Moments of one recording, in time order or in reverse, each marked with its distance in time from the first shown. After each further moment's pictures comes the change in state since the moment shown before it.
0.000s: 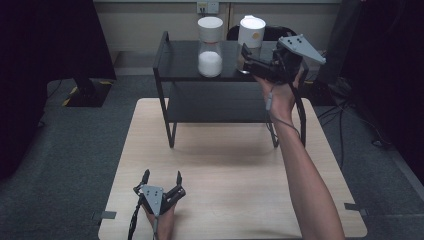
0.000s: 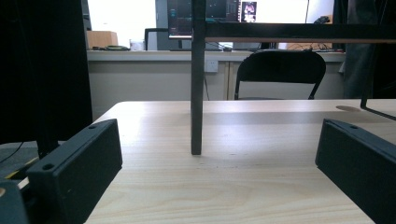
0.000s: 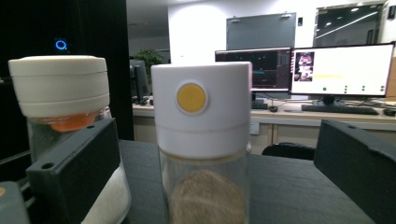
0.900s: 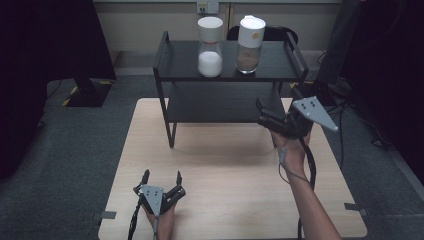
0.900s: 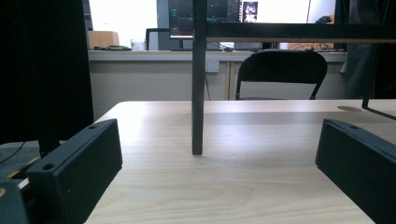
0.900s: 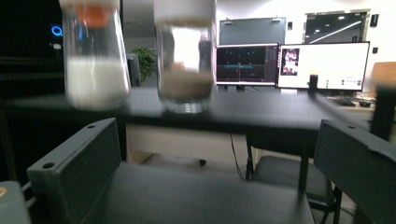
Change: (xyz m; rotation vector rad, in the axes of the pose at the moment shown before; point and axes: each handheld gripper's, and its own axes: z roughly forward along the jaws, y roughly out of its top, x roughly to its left) left arm -0.001 0.000 0.000 0.000 0.005 0.001; right arm -0.007 -0.089 -0.091 -0.008 -0.031 -0.031
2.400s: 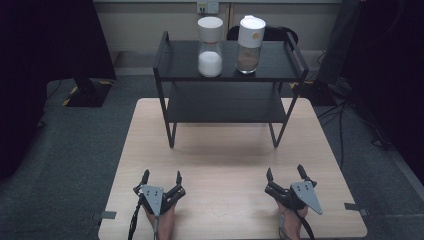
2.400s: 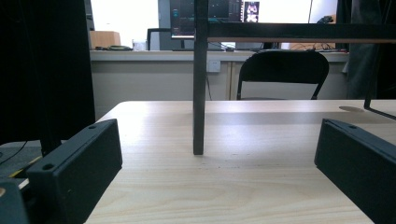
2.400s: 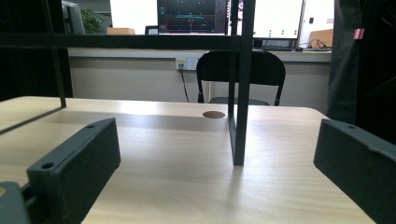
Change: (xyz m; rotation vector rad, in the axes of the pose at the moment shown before) left arm -0.001 0.000 0.000 -0.001 0.006 0.000; right arm 0.014 -0.184 -0.105 0.104 -0.208 -0.037
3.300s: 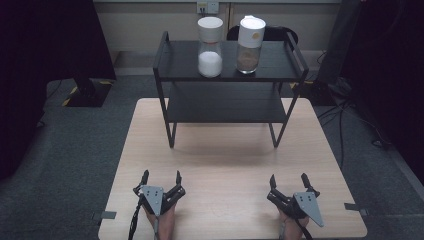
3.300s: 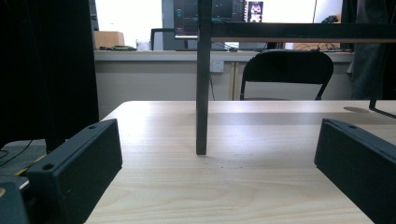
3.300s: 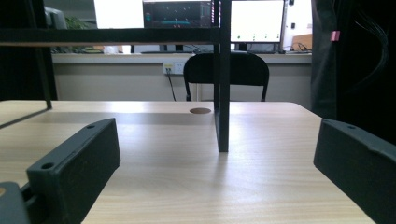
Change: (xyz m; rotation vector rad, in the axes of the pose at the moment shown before) left arm -0.003 0.000 0.000 0.000 0.018 0.001; right arm 0.008 -0.018 -0.016 -0.020 -0.066 0.013
